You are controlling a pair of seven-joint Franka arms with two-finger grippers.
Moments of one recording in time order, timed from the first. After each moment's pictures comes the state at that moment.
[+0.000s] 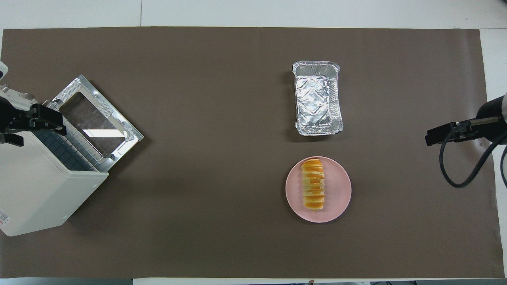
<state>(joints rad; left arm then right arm) -0.09 0.01 0.07 -1.65 -0.02 1.53 -0.19 0.02 -0.08 -0.02 -1.74 0.01 1.59 -0.11</state>
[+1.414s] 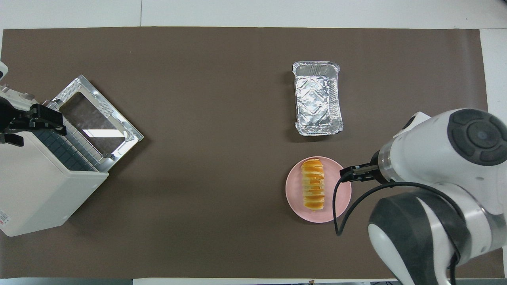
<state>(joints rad) -0.09 0.01 0.07 -1.65 -0.02 1.53 -0.19 0.30 -0.19 0.00 -2.12 0.01 1.81 0.20</state>
